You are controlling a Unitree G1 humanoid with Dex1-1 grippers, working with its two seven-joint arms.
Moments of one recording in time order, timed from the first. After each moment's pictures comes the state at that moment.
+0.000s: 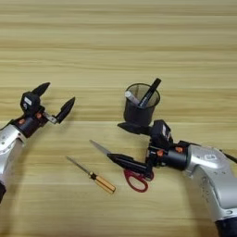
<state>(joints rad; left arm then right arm) -0.33 0.13 -0.01 0.61 -0.20 -0.45 -0.60 -0.01 -0.51 0.04 -0.09 0.52 0.11 1.16</state>
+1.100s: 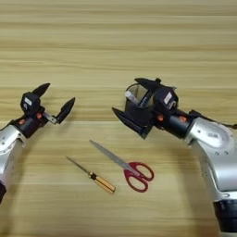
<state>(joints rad) -0.33 0.13 -0.01 0.62 -0.20 -0.45 -0.60 -0.14 -0.47 0.00 -0.16 0.29 0.05 0.78</state>
